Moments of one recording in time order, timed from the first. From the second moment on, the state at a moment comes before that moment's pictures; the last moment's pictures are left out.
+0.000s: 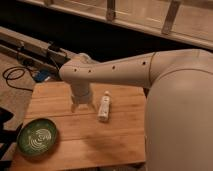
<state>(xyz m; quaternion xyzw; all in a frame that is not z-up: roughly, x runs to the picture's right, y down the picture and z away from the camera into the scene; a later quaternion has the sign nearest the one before) -0.104 0.101 0.703 -0.26 0.23 0.64 0.68</state>
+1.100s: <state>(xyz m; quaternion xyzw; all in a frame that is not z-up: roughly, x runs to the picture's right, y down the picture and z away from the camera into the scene) -0.108 0.088 0.707 -0.25 0.20 0.66 0.68</state>
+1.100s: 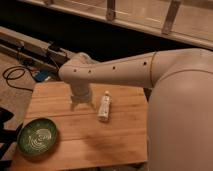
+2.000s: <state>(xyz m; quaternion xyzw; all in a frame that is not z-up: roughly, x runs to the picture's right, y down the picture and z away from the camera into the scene) -0.043 0.029 0.795 -0.19 0.16 0.73 0.64</state>
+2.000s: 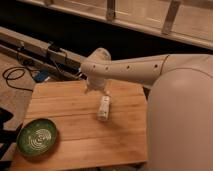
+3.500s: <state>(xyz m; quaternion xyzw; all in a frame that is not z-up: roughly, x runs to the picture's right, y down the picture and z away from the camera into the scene) 0.012 0.125 0.874 -0.24 0.29 0.73 0.58</state>
